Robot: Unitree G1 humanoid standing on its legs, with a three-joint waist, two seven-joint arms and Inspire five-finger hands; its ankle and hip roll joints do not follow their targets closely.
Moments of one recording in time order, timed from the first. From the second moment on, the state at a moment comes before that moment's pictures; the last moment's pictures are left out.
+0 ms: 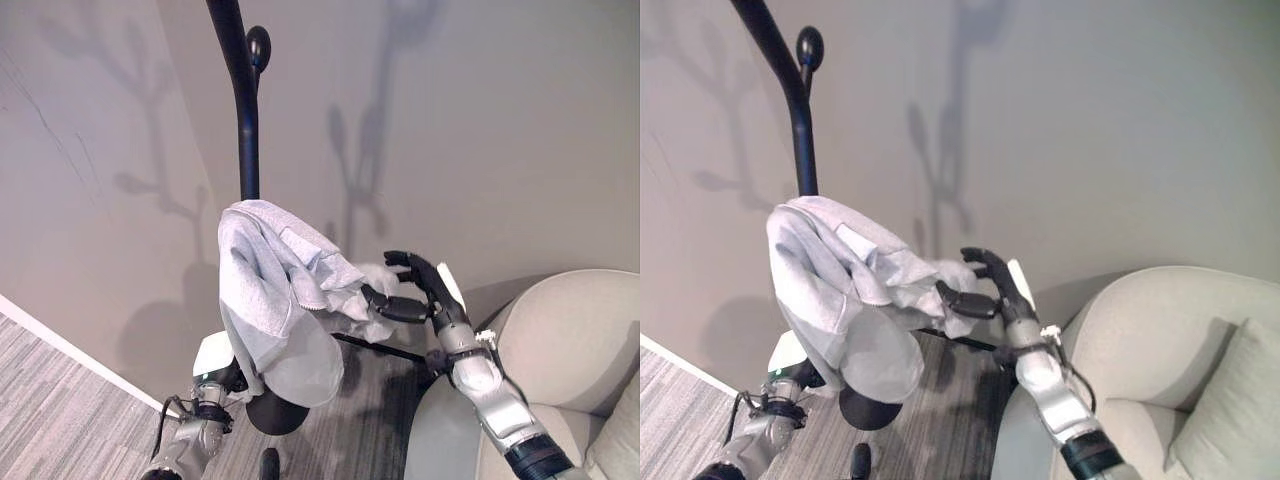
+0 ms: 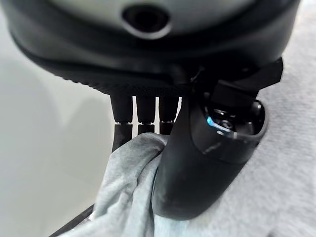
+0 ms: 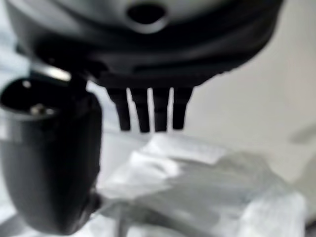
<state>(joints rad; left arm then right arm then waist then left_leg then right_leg) -0.04 0.42 -0.37 0.71 0.64 -0.13 0.53 -0.13 -0.48 0.32 0.32 0.15 -0.19 -0.19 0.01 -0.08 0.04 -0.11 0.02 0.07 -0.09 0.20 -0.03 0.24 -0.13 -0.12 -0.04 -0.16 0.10</state>
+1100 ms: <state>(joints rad) 0.03 0.13 0.01 1.13 -0.65 -0.22 0.27 -0.05 -0.14 0.17 1.23 0.65 -0.12 -0.16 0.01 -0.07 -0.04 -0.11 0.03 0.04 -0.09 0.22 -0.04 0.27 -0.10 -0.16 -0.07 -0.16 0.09</state>
